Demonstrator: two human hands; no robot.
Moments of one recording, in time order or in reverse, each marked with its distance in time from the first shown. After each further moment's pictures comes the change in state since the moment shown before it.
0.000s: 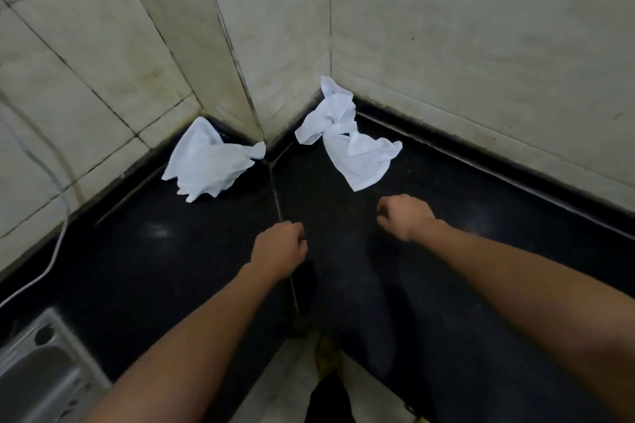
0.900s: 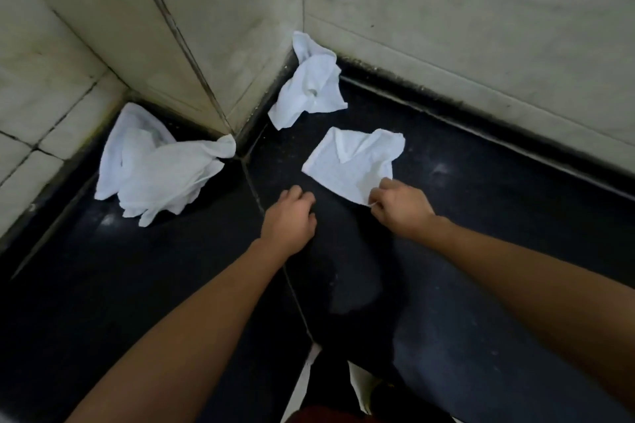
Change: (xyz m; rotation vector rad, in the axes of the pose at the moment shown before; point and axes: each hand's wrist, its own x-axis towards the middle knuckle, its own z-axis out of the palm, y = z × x) left_hand 0.133 -0.039 0.033 -0.095 -0.094 0.206; right_hand 0.064 -0.018 0.028 0.002 0.035 -0.004
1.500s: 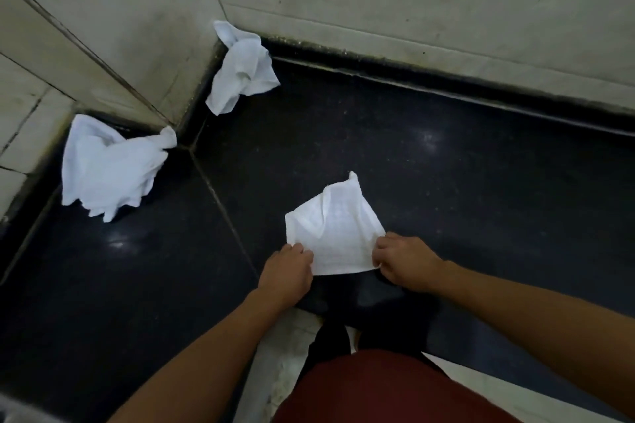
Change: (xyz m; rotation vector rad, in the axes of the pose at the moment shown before) left_hand -0.115 0.092 0.088 0.246 -0.292 0.162; right_hand -0.192 0.059 0.081 0.039 -0.160 -0.146
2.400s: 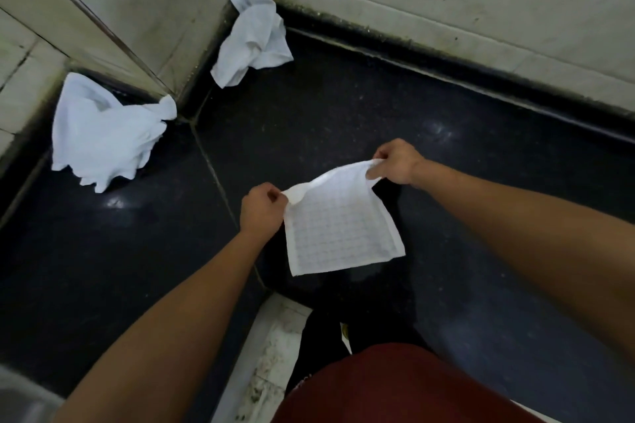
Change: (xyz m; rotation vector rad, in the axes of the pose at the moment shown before) left_hand 0.063 -0.048 -0.031 -0.804 0.332 -0.582; right_hand 0.120 0.049 -0.098 0.646 0.041 0.526
